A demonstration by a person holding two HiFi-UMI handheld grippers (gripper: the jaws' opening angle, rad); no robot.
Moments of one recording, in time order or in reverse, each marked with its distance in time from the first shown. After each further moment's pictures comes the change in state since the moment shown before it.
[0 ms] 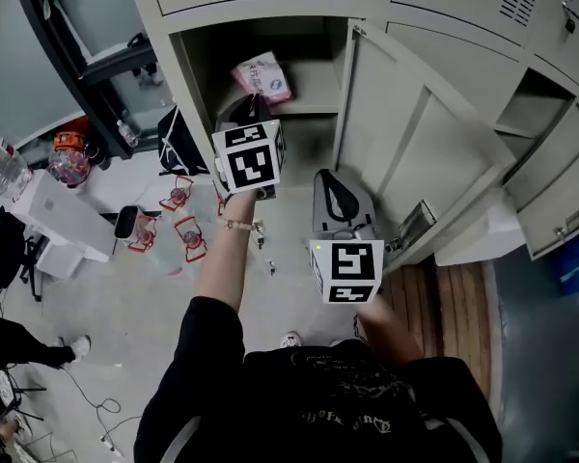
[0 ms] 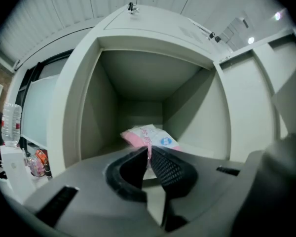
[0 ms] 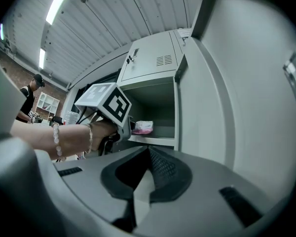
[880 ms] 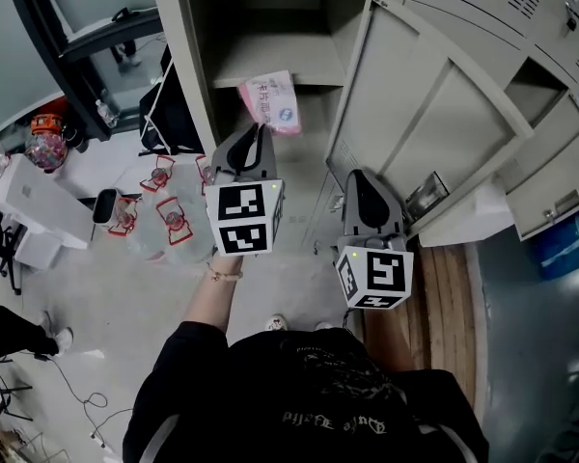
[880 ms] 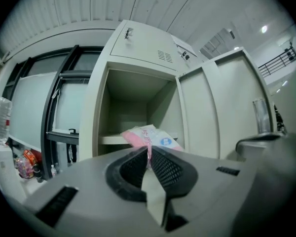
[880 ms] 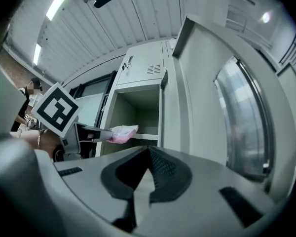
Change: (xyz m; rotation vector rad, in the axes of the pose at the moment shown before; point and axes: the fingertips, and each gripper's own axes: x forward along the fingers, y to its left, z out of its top) left arm -0.106 -0.024 -0.050 0.027 -0.046 -0.166; right arm -0.055 -0.019 -0.022 0.011 -0.037 -0.112
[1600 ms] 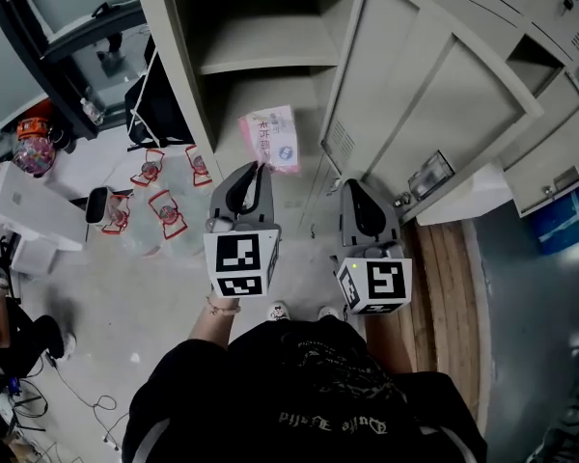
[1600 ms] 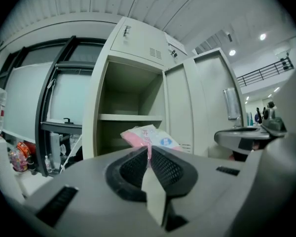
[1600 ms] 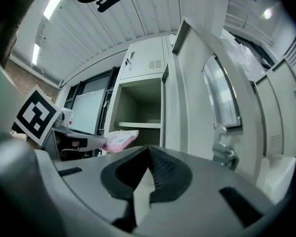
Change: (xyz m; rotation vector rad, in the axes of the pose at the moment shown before) left arm -0.056 -0.026 -0.060 -0.014 0.055 -0.100; right arm -0.028 0.015 -0.034 0.025 0.052 0.007
